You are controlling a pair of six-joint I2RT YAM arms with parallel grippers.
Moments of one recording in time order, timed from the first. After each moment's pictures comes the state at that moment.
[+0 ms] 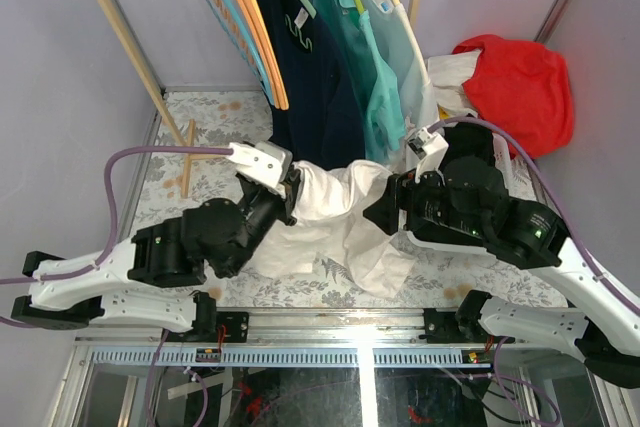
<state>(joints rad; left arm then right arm) -1.44 0.99 1.35 -0.38 -0.95 -0.03 0.92 0.91 1.28 -0.78 0.00 0.47</state>
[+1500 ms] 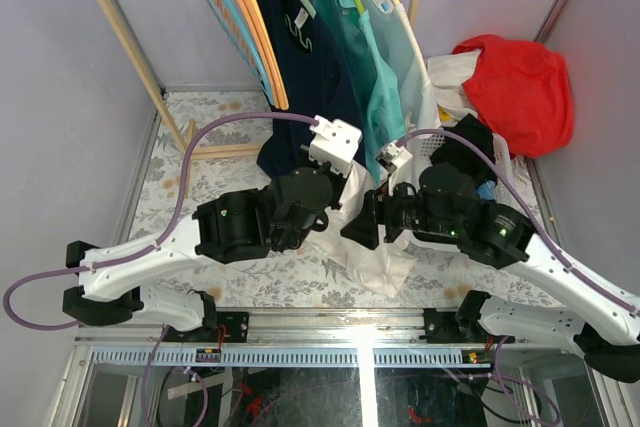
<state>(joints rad) -1.31 1.32 1.61 -0.60 -0.83 -0.13 0.96 0.92 1.12 -0.60 -0.22 0.47</state>
